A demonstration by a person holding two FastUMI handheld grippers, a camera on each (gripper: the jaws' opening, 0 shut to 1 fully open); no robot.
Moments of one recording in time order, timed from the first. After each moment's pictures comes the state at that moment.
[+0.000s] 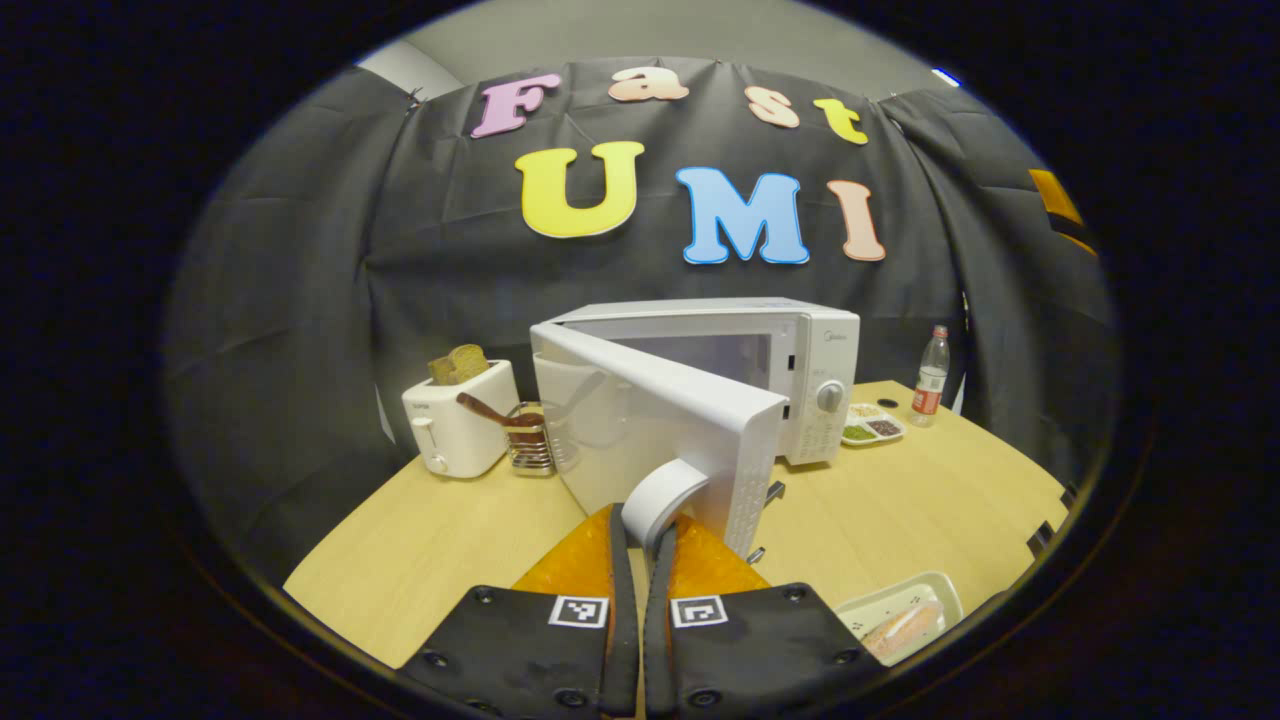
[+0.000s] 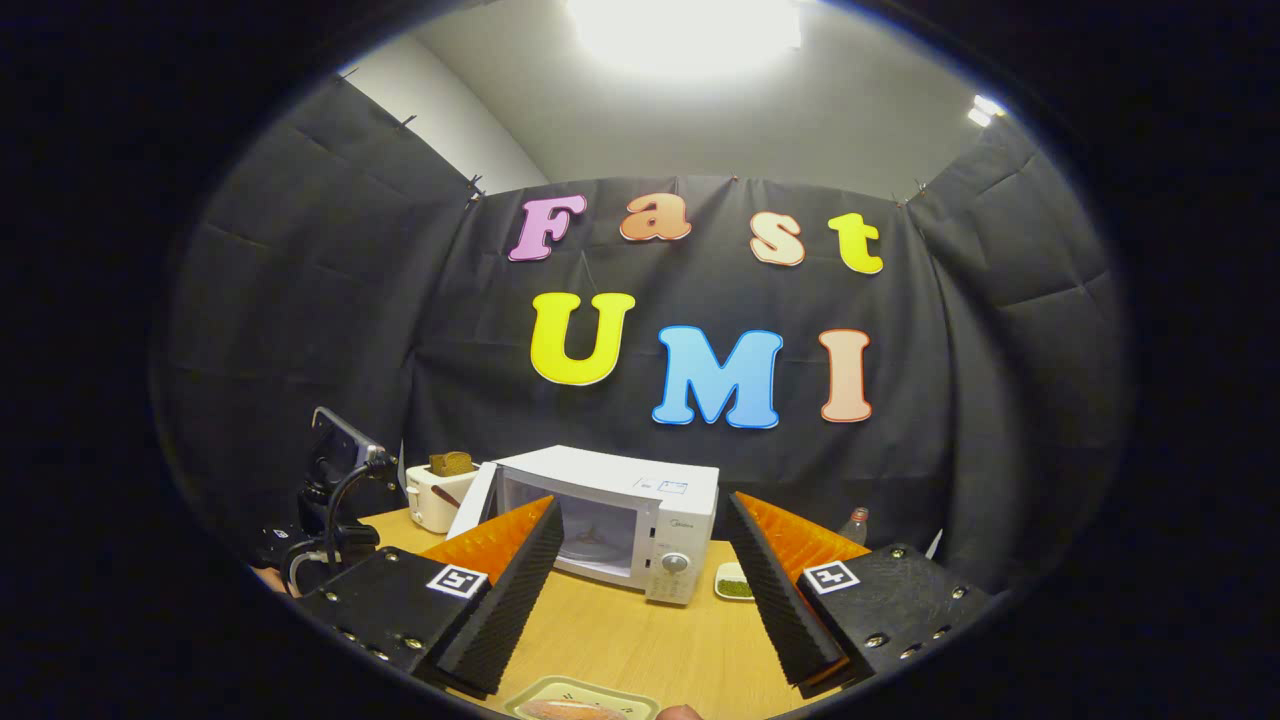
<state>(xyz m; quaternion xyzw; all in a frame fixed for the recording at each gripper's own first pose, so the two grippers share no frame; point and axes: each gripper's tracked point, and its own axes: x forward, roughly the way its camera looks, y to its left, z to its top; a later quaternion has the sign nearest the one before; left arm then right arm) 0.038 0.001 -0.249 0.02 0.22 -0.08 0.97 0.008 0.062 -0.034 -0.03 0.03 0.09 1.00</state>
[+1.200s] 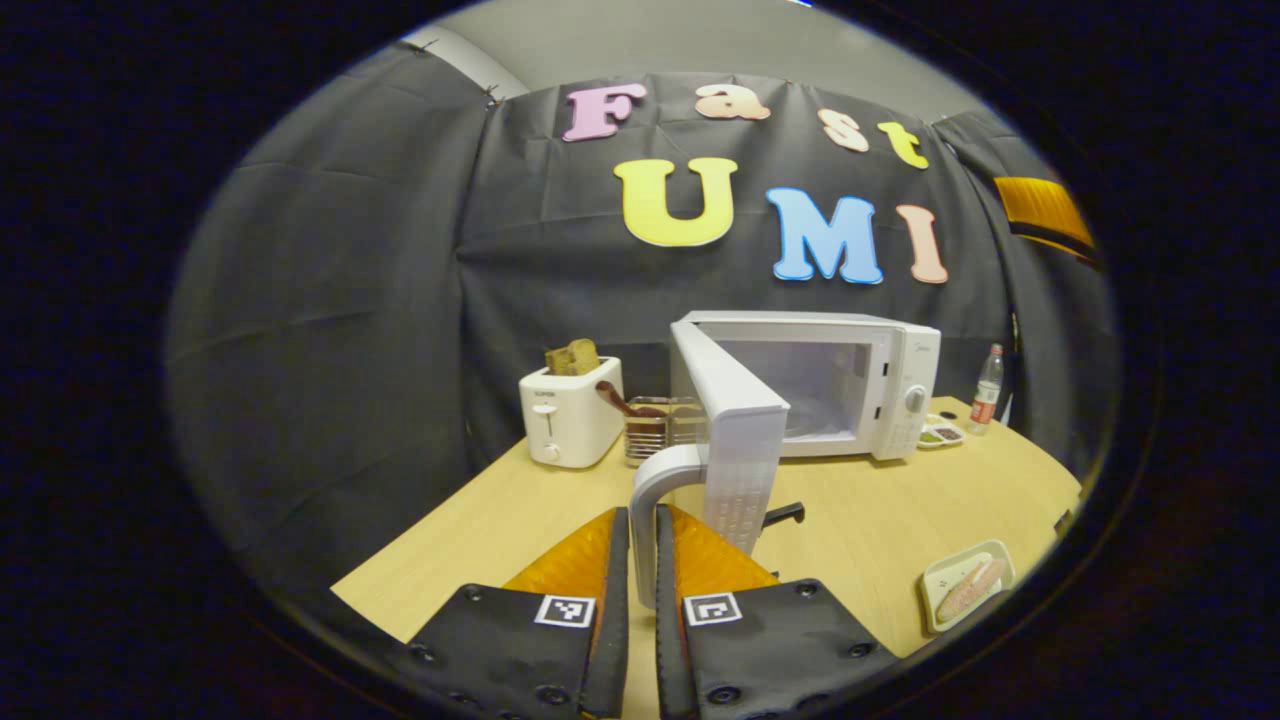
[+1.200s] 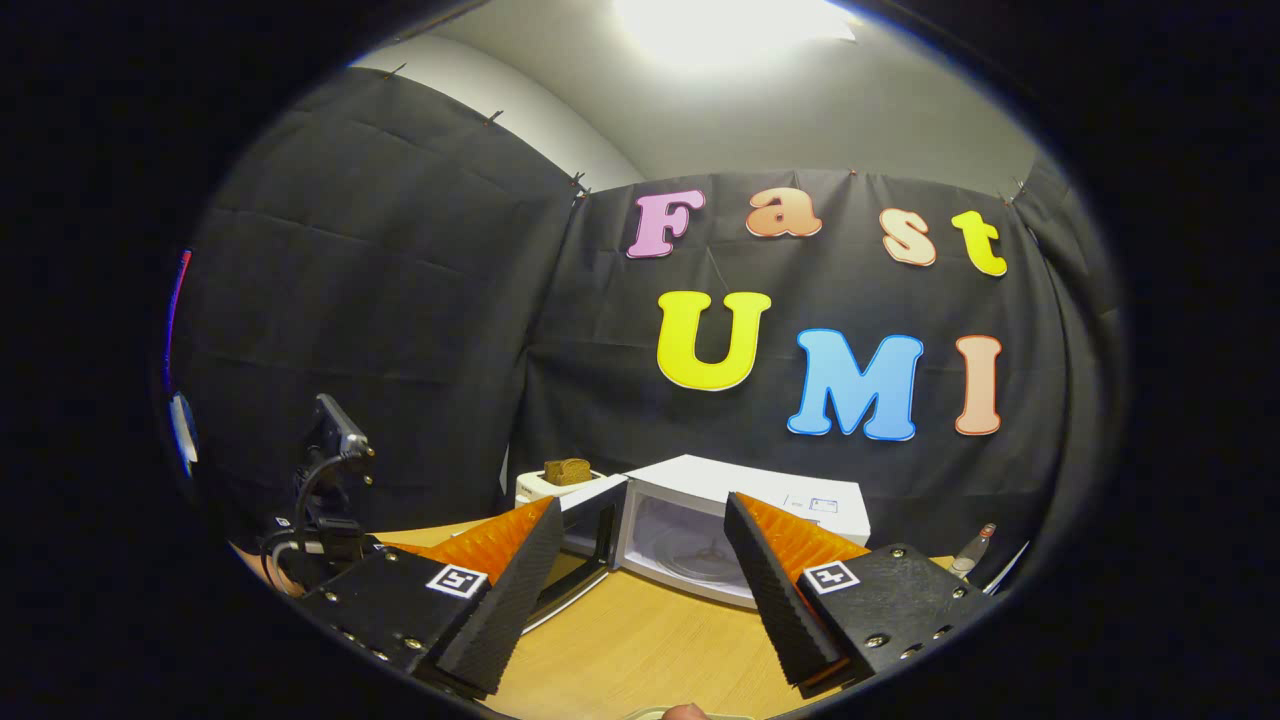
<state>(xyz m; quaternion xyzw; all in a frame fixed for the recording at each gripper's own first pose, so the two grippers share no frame) 0.002 0.146 -0.249 0.00 0.20 0.02 0.98 0.023 0.185 -0.047 -0.04 0.03 0.24 0.97</state>
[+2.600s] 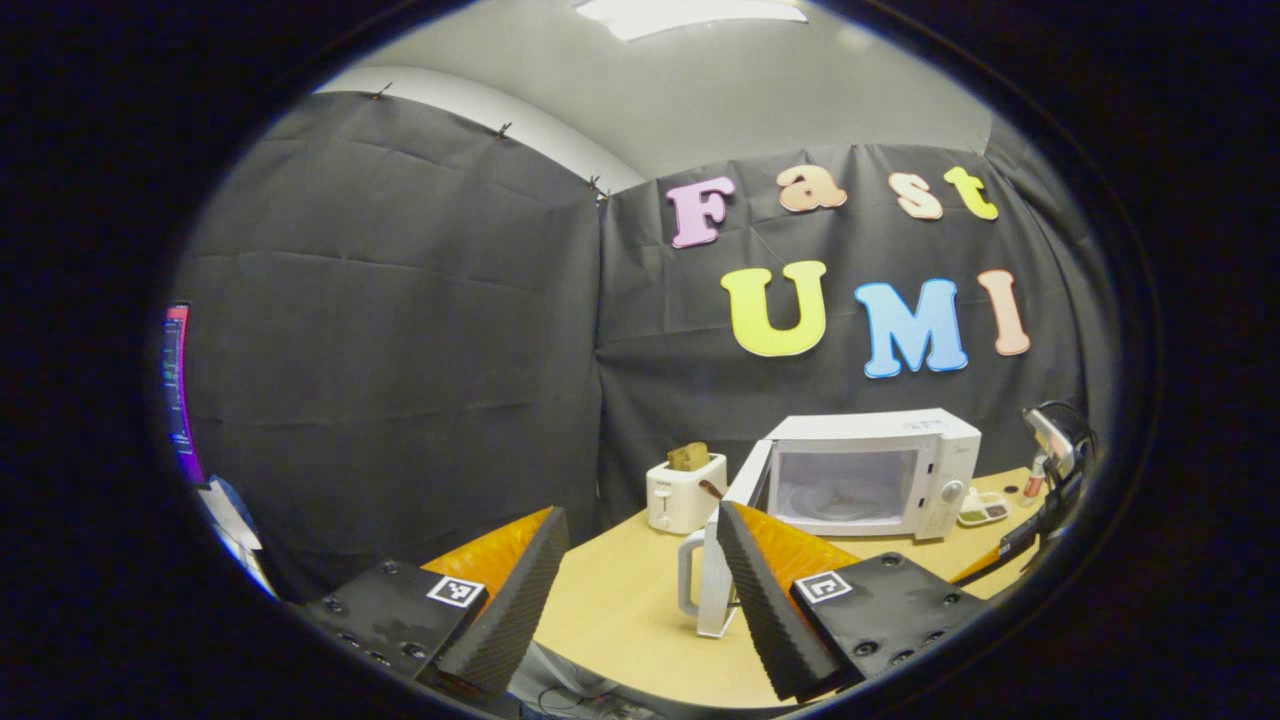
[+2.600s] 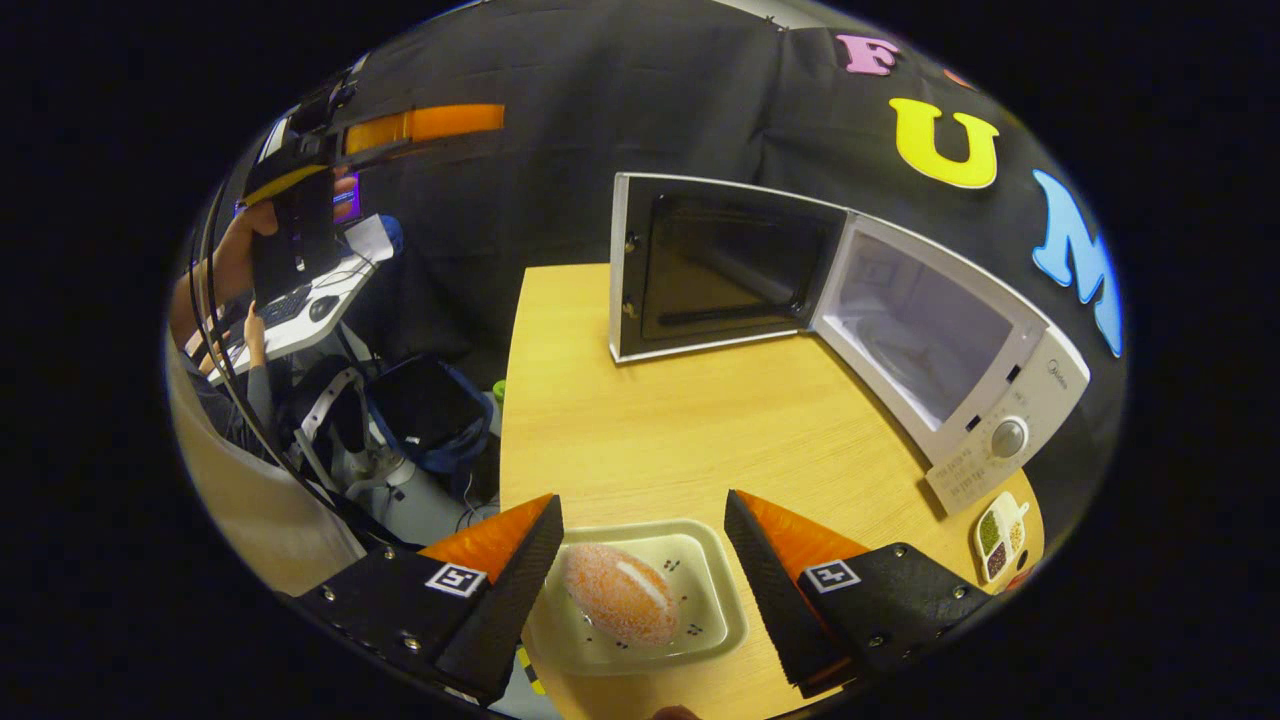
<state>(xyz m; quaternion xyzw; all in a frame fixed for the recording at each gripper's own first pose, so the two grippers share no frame) -0.124 0.123 -0.082 0.04 0.08 0.21 0.97 -0.056 0.123 -0.288 -0.20 0.32 0.57 0.73</state>
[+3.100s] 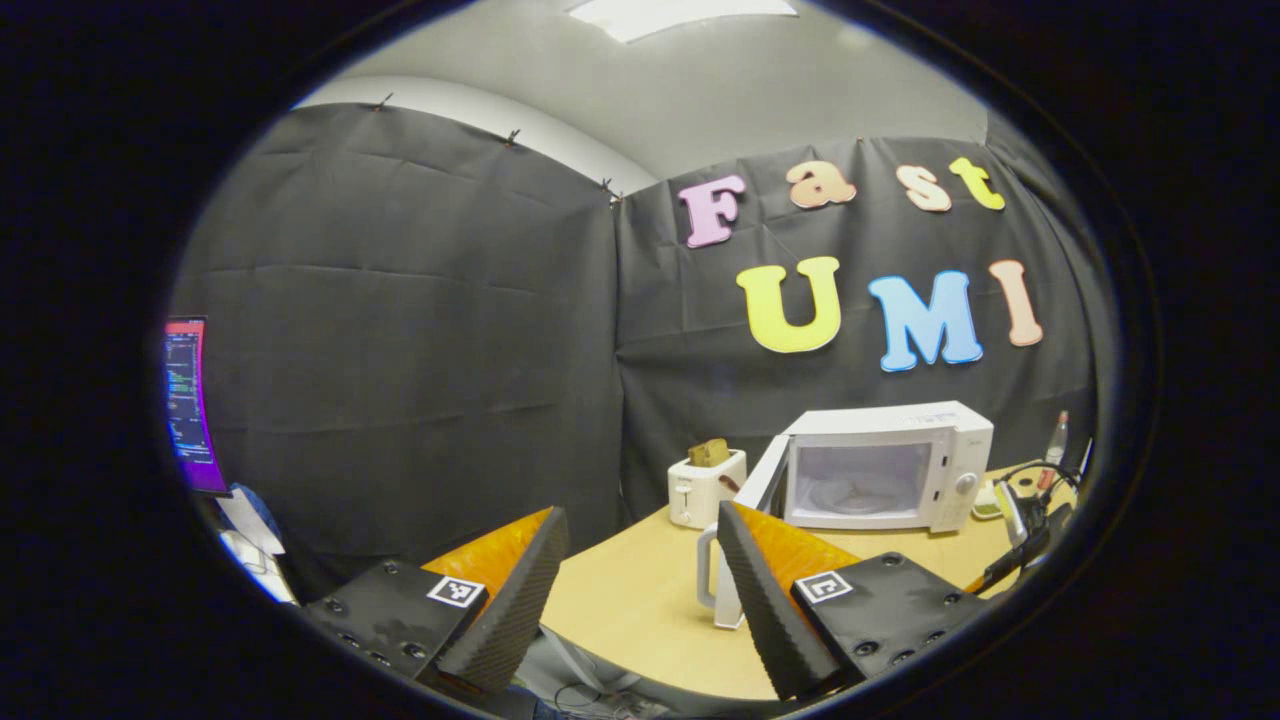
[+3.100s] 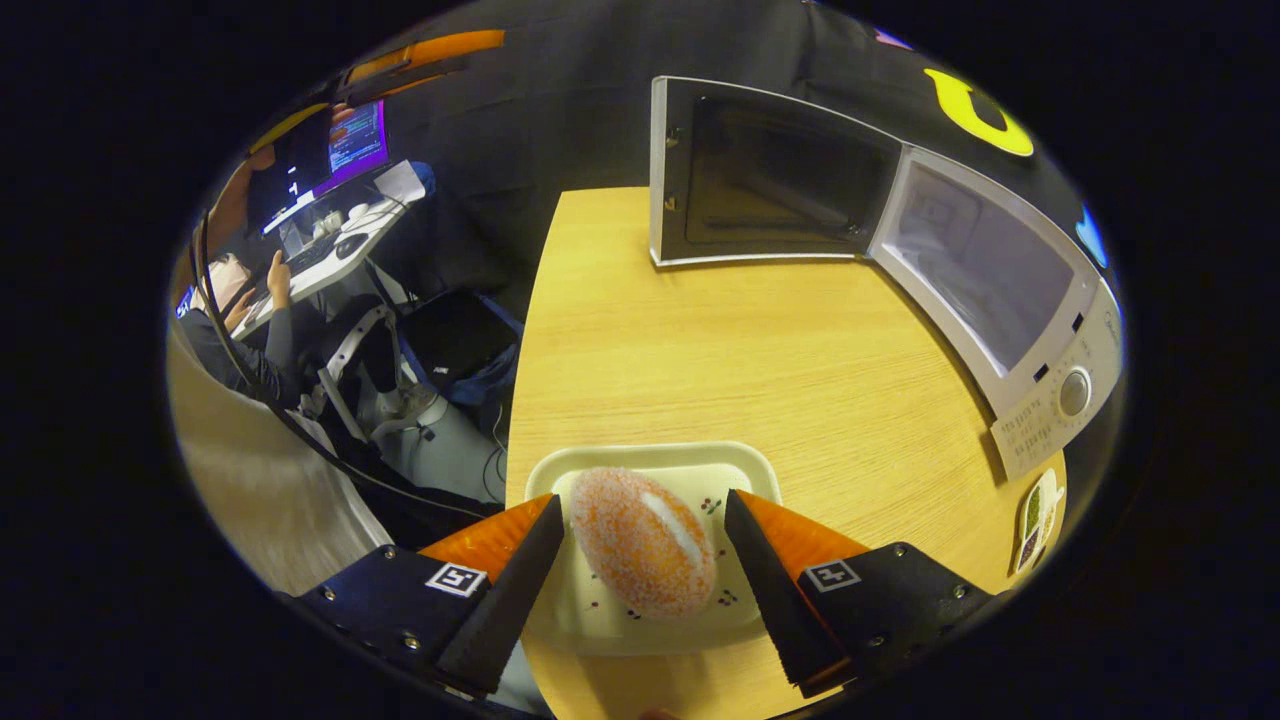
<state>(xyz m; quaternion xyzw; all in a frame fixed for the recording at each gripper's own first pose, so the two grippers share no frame) -0.143 0.121 -0.076 0.05 0.09 0.23 0.97 -0.070 0.099 -0.351 -0.25 0.38 0.59 0.66</state>
